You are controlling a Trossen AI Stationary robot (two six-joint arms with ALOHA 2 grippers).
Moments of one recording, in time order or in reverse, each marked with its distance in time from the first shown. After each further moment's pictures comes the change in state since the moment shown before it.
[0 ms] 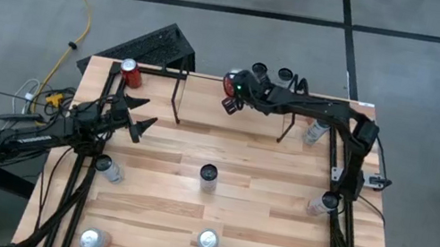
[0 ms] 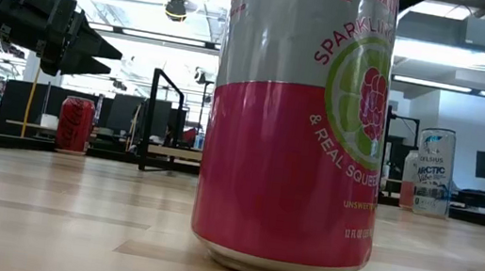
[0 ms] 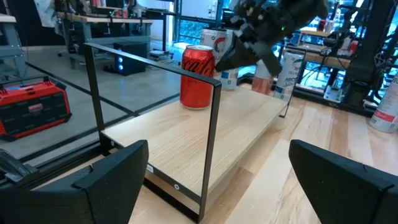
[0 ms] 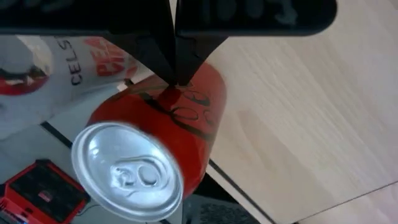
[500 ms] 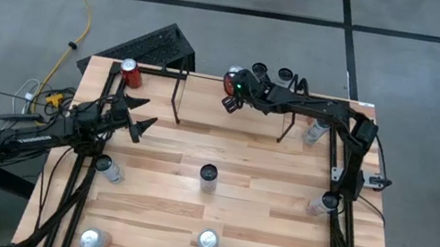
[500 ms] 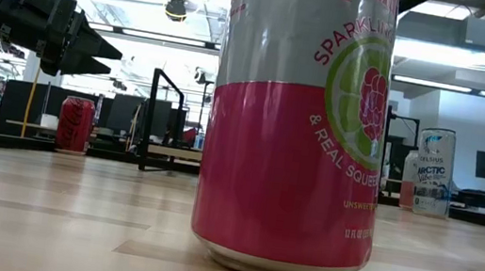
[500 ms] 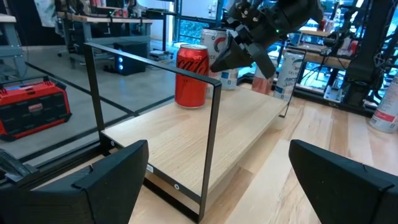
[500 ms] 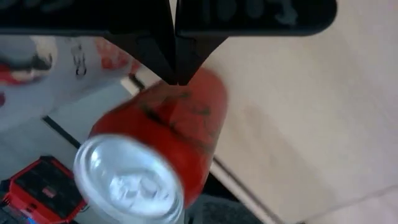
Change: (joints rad) left arm 0.000 0.000 0.000 0.000 0.000 0.000; right arm -0.004 0.006 0.000 0.009 -0.001 -0.022
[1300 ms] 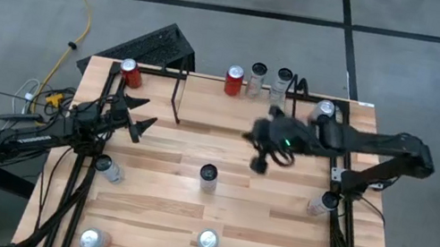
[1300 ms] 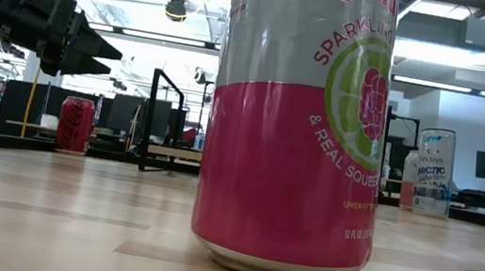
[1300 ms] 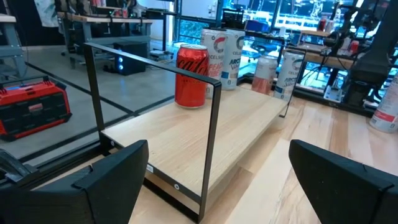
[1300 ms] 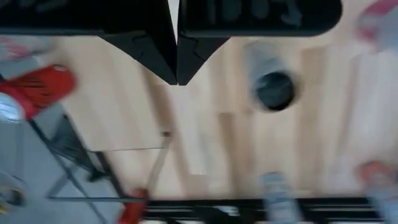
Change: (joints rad) left arm 0.000 0.000 0.000 0.000 0.000 0.000; right arm 0.503 -0.544 -0.056 -0.338 -0.141 -0.043
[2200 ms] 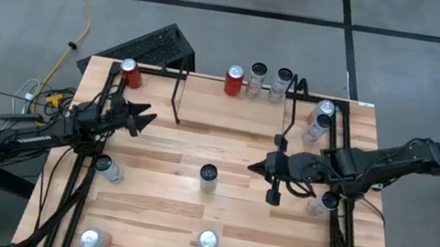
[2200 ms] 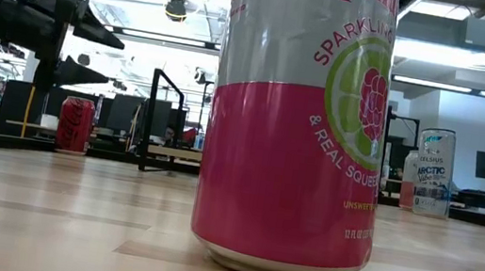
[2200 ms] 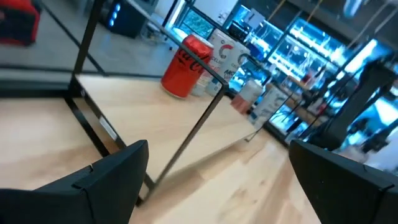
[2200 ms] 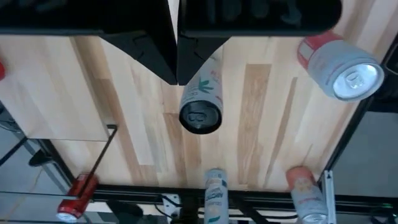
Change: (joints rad) left arm 0.000 0.000 0.000 0.004 0.014 -0.493; right arm 0.205 -0.193 -0.351 0.272 0.027 0.044
